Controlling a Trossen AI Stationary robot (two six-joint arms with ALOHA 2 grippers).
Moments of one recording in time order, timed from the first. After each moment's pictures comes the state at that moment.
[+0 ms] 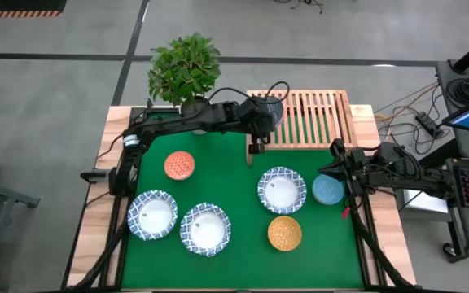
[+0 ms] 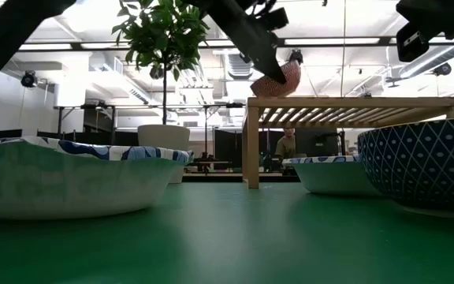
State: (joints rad) left arm 0.24 2.07 2.03 -0.66 -0.12 0.44; right arm -0.13 0.09 0.32 -0.18 -0.29 0.13
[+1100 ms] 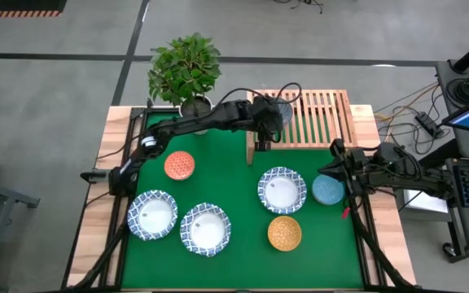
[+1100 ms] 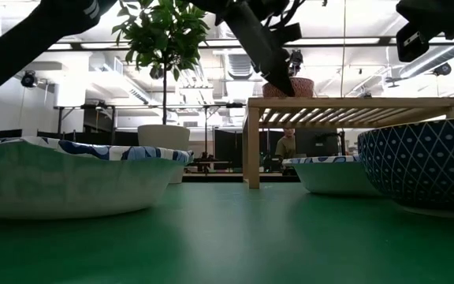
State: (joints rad) left arm 0.25 2.27 2.31 -0.83 -0.17 0.49; right arm -0.13 0.09 0.32 -0.18 -0.29 0.13
